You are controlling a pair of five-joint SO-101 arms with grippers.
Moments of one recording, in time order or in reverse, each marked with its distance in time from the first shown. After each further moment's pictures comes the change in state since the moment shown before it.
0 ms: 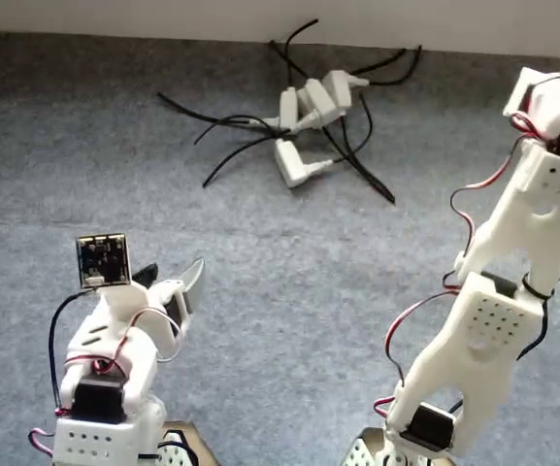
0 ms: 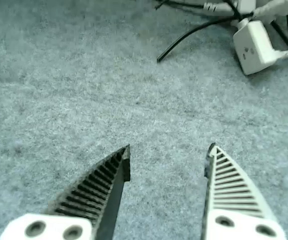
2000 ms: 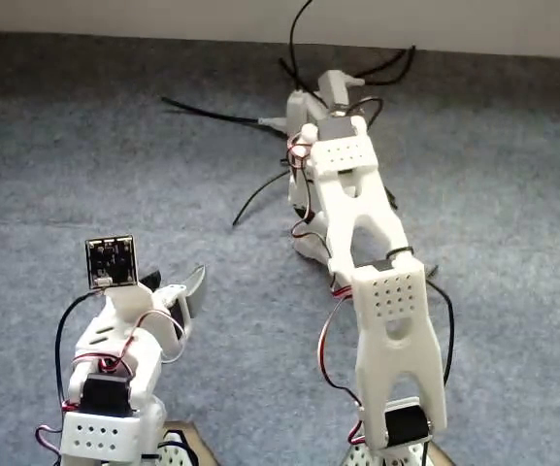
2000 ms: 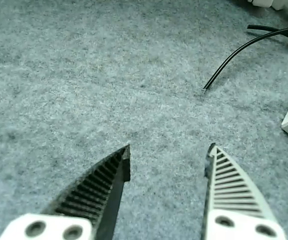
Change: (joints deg) left arm 0.0 0.0 9.9 -4.7 0.0; right arm -37.1 13.8 46.0 -4.7 -27.3
